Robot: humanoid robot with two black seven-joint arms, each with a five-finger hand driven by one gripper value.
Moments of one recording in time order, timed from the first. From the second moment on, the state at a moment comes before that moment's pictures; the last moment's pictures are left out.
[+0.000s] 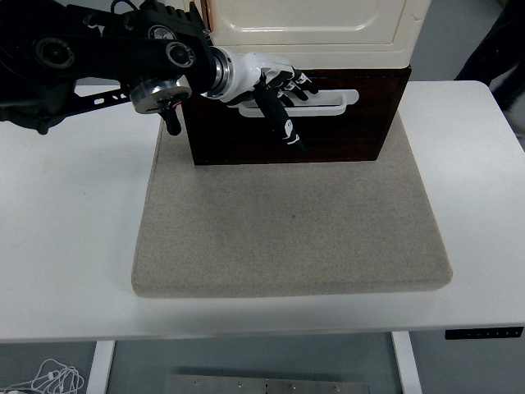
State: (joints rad) left arm -1.79 0.38 0.29 -1.36 0.13 0.08 0.37; right arm -0.03 0.00 0.13 0.15 -0.05 0.07 -0.05
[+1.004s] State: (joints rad) left arm -1.81 0.38 0.30 -1.33 0.18 -0.11 0.38; right arm -0.03 0.00 0.13 0.15 -0.05 0.07 -0.05
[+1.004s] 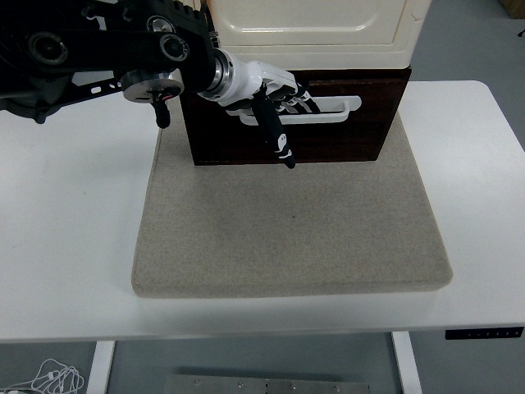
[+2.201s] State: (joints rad) left arm -1.84 0.41 0.22 -1.34 0.17 -0.39 0.38; right arm -0.03 0.00 0.13 0.15 -0.05 0.07 -0.05
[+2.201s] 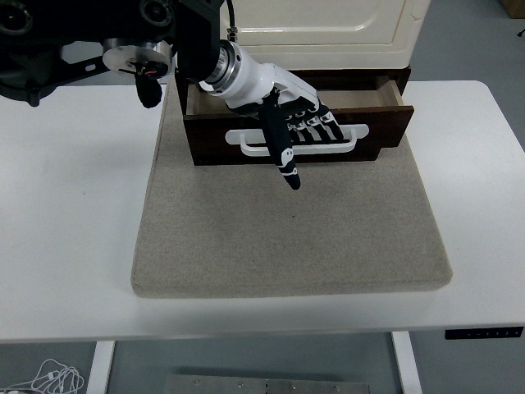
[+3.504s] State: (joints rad) left arm -1.79 0.46 -0.34 -1.36 0.05 -0.61 0.29; right arm -0.03 0.00 0.13 0.15 -0.05 0.07 -0.05
